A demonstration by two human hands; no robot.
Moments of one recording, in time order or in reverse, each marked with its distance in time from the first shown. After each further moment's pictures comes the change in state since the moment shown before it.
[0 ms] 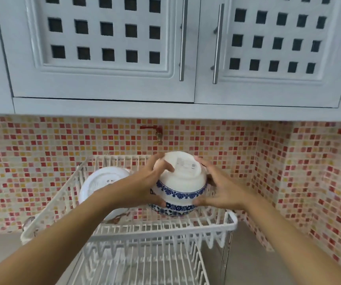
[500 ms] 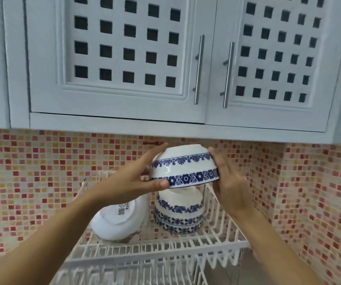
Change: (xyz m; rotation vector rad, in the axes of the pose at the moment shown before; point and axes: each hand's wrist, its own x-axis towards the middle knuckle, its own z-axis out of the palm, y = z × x) left_hand -0.031 -0.016 -0.062 -0.603 0.122 0.154; right_hand 0.022 -0.055 0.003 -0.628 0.899 -0.335
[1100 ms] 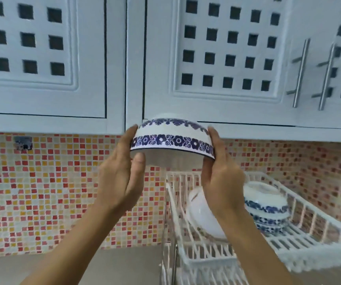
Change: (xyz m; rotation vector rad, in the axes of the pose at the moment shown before) left_hand -0.150 -0.051 -0.159 0.490 0.886 0.211; right_hand 0.097 -0.270 0.079 0.138 0.121 0.258
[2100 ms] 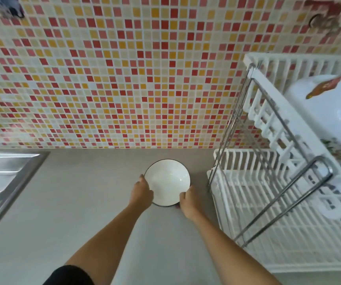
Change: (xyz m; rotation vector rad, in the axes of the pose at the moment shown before) left_hand -0.300 -0.276 0.043 0.402 -0.962 -1.189; right_hand -0.341 -0.042 0.247 0.158 -1.152 1.154
